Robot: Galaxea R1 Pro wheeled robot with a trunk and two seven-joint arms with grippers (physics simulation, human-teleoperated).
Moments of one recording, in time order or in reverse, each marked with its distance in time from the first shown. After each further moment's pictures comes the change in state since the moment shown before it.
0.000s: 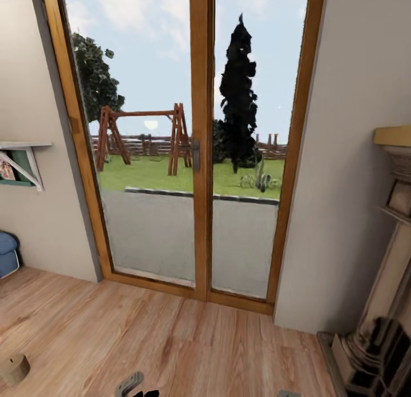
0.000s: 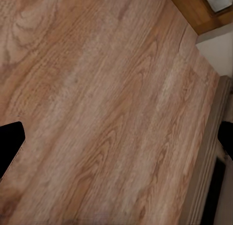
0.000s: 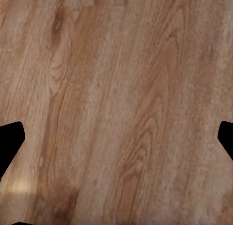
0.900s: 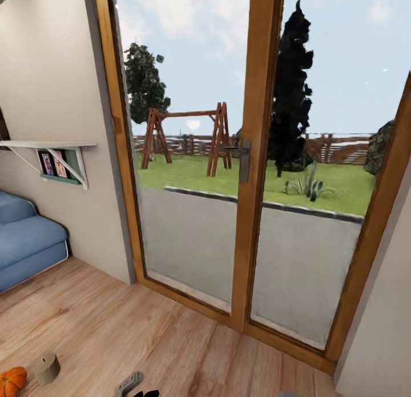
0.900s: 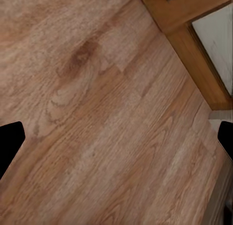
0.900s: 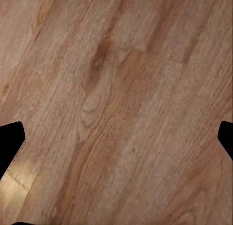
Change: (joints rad) left arm 0.000 0.000 0.000 0.000 0.000 0.000 0.000; right arm 0.000 0.001 0.001 0.000 0.000 0.000 0.000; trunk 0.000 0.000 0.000
